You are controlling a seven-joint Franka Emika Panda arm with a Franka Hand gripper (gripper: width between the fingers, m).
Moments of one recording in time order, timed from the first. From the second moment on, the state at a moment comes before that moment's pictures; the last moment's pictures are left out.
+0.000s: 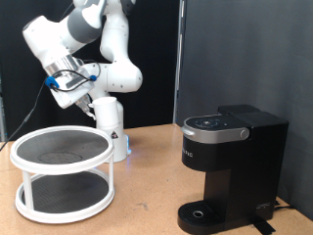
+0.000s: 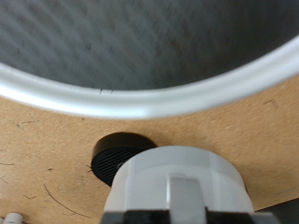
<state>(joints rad) -0.45 -0.71 -0.27 -2.81 0.40 2.03 2.12</state>
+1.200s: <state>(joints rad) -0.30 -0.65 0.10 -2.82 0.59 2.30 2.41</state>
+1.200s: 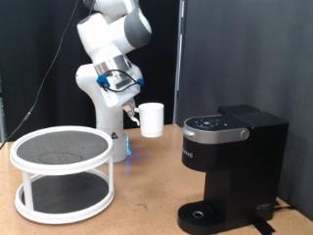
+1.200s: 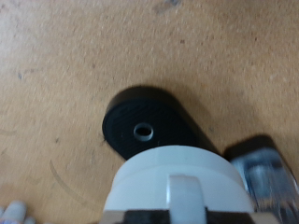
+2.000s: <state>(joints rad) -0.26 -0.32 0.32 -2.84 0.68 2.75 2.52</state>
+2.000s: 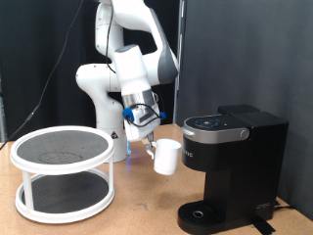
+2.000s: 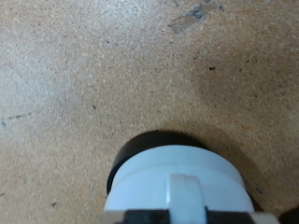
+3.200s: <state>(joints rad) -0.15 -0.02 0.36 -2.75 1.18 3.03 2.19</state>
